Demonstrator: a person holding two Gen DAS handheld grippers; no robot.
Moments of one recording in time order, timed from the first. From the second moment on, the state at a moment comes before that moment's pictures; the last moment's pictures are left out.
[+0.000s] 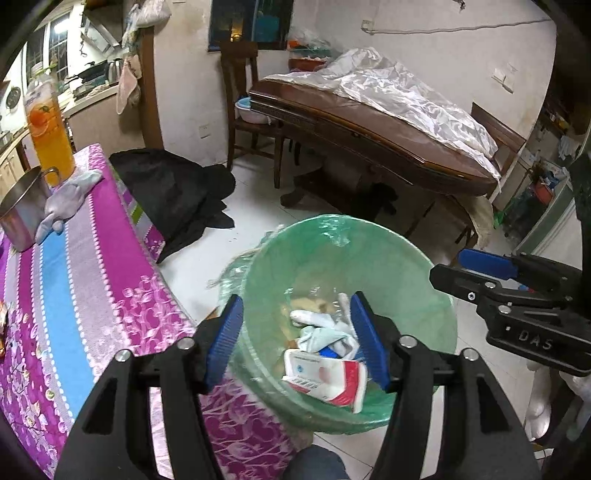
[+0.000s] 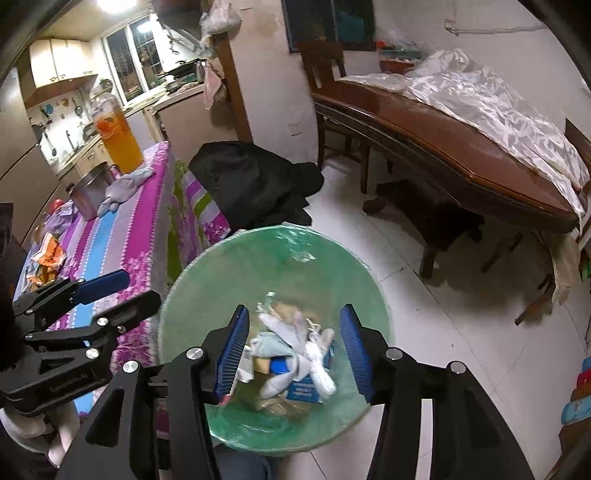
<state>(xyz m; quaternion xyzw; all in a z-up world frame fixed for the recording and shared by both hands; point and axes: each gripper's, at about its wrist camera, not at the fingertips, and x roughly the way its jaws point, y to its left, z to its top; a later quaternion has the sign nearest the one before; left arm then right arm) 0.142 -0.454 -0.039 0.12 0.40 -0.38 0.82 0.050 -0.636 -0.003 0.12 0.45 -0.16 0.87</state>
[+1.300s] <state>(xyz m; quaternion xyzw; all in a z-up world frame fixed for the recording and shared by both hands) 0.357 0.077 -0.059 -0.01 0.45 -0.01 0.89 0.292 -0.125 -0.079 0.10 0.50 0.23 0.83</state>
